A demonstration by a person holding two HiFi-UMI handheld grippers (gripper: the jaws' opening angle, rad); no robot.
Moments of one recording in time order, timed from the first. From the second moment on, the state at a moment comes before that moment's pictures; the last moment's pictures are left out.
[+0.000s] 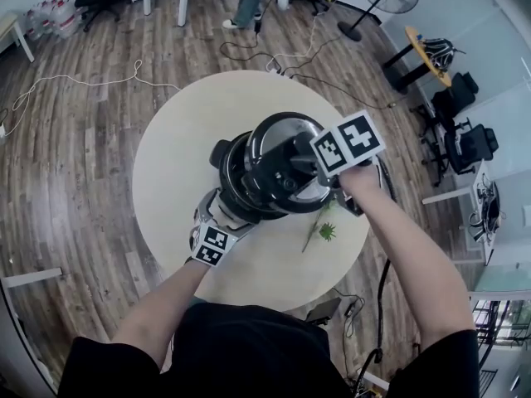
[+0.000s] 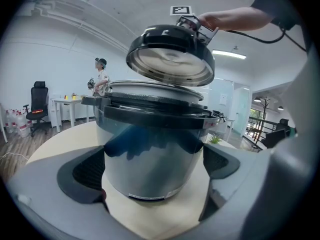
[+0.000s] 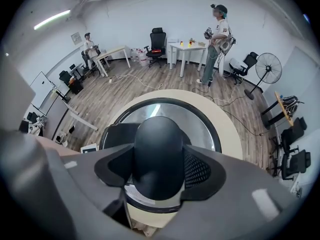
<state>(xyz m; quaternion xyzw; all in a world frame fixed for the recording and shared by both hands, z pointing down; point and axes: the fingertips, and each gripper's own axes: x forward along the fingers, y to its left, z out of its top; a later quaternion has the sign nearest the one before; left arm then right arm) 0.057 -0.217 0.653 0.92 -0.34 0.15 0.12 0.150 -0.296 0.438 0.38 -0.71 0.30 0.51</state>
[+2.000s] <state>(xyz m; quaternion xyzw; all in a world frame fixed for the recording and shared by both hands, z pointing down) 0.055 -0.216 0.649 0.91 -0.34 0.18 0.13 0.149 -0.020 0.725 0.35 -0.68 0.35 0.55</state>
